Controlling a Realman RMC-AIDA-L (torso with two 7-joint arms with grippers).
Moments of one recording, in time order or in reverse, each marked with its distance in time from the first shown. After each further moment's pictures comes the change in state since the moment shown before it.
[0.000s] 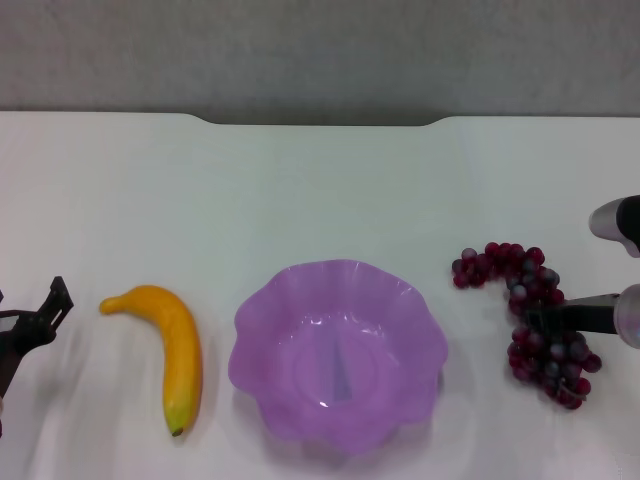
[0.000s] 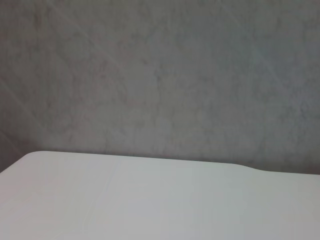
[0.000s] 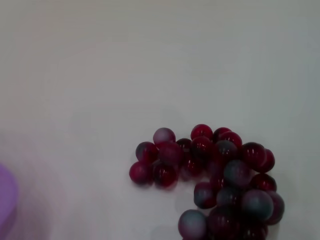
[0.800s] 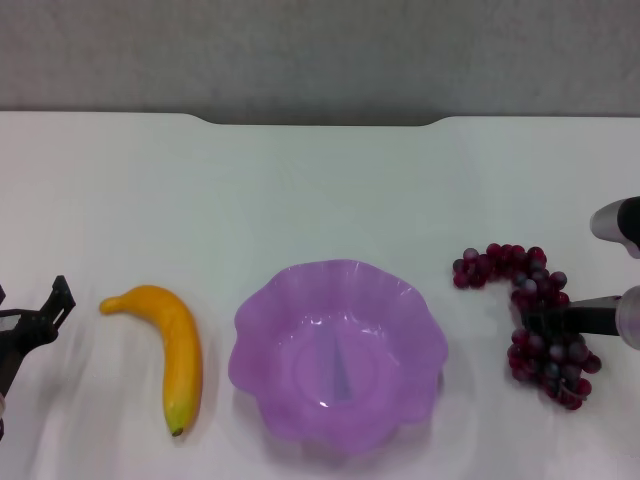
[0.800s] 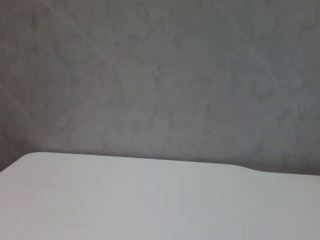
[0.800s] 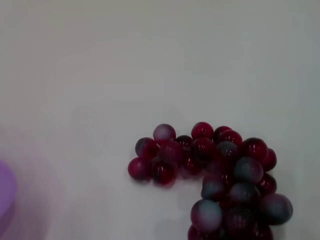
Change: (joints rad) left arm -0.002 -0.001 0.000 0.000 0.003 0.002 0.000; right arm 0.000 -0.001 0.005 -0.001 -0.005 0.011 0.000
